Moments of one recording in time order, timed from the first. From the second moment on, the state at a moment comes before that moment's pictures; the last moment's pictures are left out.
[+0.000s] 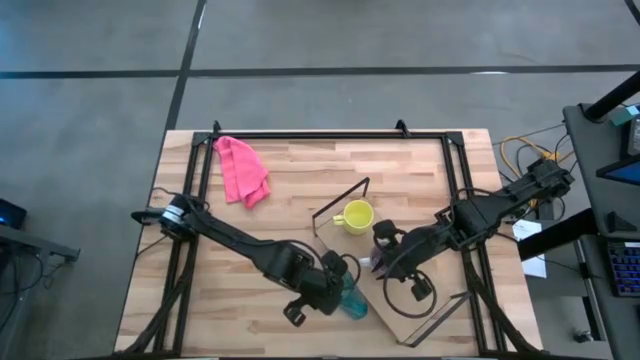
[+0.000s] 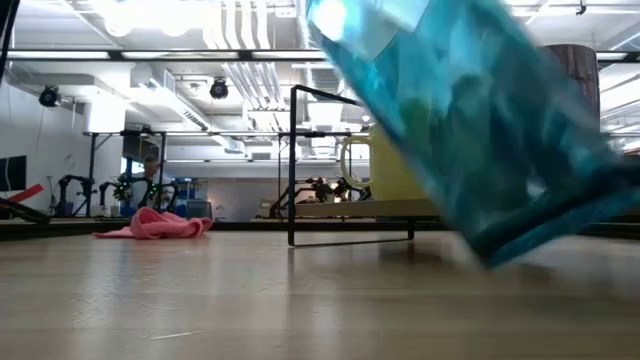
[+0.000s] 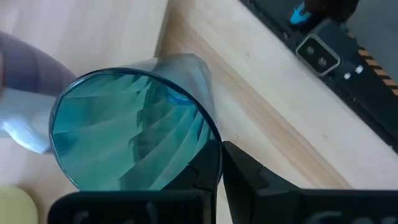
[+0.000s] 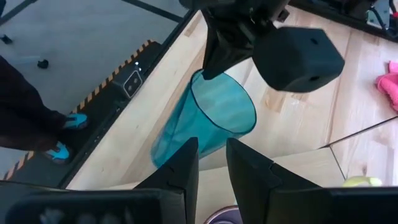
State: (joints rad) left arm -0.43 1.98 1.88 -0.90 0.02 0.29; right arm 0.48 1.36 1.32 -0.71 0.00 -0.03
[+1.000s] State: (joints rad) left arm -0.43 1.98 1.91 -0.94 -0.01 0.29; right arm 0.64 1.62 1.31 -0.64 0.18 0.79
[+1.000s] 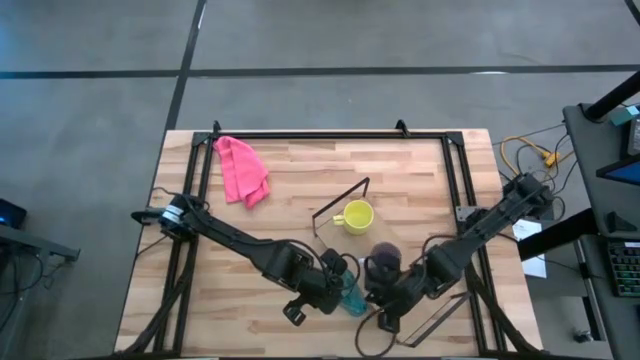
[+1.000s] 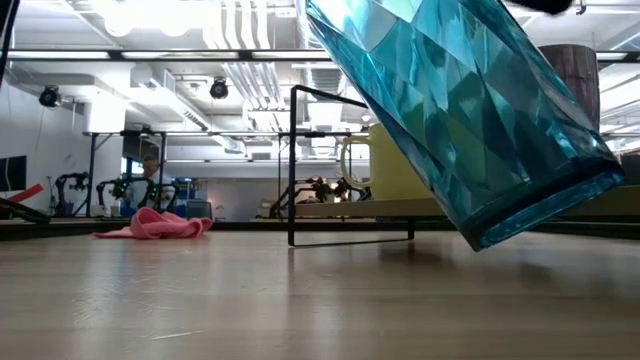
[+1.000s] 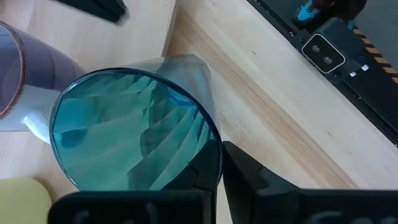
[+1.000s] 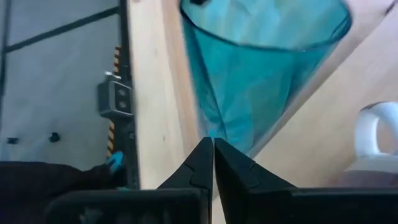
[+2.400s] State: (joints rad) left arm -0.43 1.99 1.89 -0.78 -0.02 0.01; right arm 0.64 1.72 1.27 -0.59 0.24 0.84
